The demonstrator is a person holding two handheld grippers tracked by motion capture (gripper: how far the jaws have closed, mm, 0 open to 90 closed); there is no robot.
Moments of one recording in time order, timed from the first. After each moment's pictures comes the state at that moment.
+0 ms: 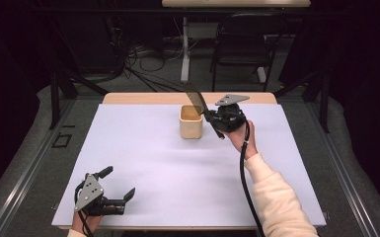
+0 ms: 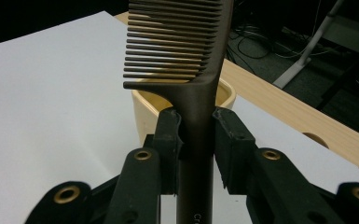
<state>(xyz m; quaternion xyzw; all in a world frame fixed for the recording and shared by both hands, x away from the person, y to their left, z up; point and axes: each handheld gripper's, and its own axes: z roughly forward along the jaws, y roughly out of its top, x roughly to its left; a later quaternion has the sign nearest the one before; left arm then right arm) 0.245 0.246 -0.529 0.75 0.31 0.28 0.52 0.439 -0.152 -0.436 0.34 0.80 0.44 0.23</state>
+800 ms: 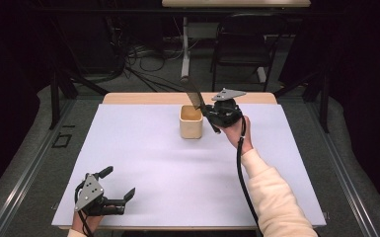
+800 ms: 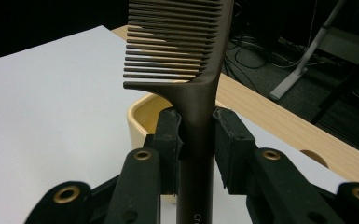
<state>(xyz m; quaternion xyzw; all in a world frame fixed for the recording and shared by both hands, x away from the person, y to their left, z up) 0.246 0.246 -0.529 0.75 0.31 0.28 0.52 0.451 -0.142 -0.430 0.34 0.79 0.45 0.24</state>
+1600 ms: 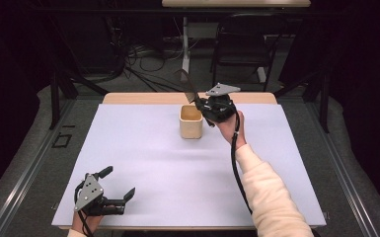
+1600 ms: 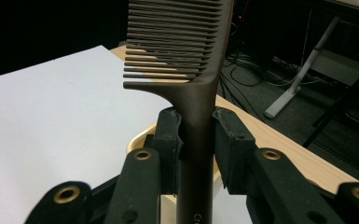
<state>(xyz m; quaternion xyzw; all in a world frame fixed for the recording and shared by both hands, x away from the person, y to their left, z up) 0.245 0.246 -0.529 0.74 0.31 0.28 0.53 0.460 -0.126 -0.422 0.33 0.78 0.47 0.26</state>
